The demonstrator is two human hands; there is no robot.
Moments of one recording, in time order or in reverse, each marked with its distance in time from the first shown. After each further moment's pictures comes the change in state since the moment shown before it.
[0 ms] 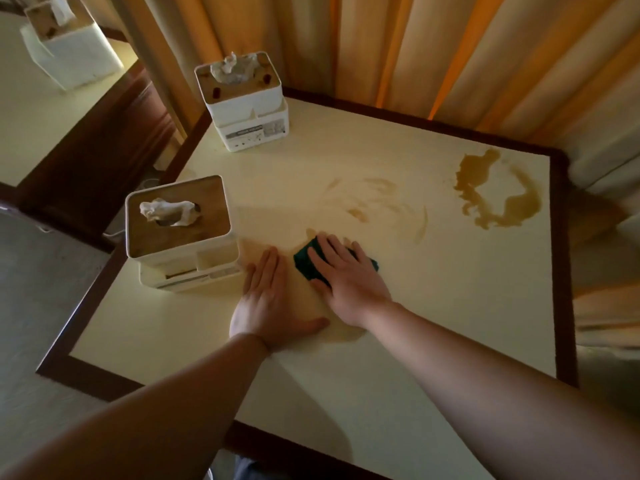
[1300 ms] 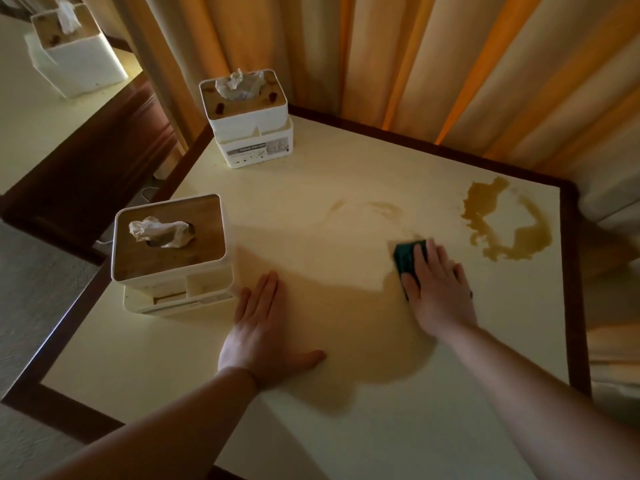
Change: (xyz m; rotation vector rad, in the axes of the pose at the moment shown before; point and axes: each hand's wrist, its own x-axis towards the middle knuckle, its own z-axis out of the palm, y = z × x) left_hand 0.001 0.002 -0.008 -0.035 -0.004 0.021; right_hand -0.033 0.114 -0.025 -0.003 0.063 0.517
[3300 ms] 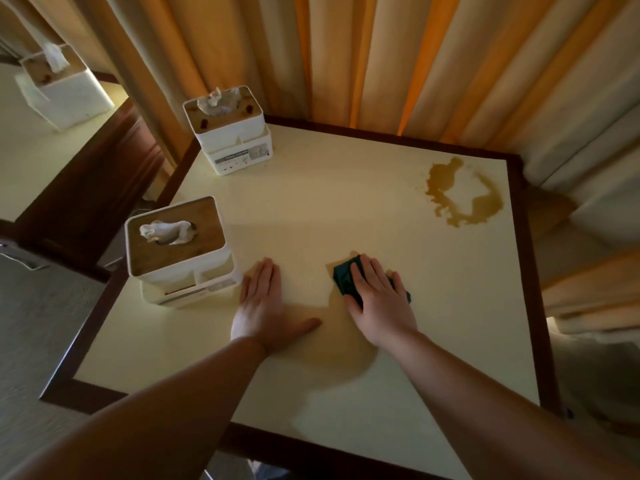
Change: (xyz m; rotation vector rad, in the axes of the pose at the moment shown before) left_hand -0.005 0.005 -0.010 -0.039 -0.018 -0.028; right_hand -0.081 -0.065 0.032 0.092 -0.005 -0.148
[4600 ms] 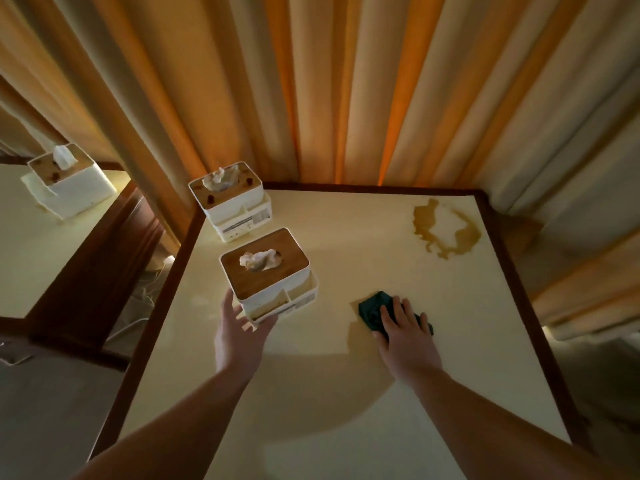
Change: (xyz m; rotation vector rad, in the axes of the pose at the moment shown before) left_hand 0.036 -0.055 -0.071 -0.821 0.265 -0.182; right_hand -0.008 -0.009 -0.009 -0.038 0.022 0.278
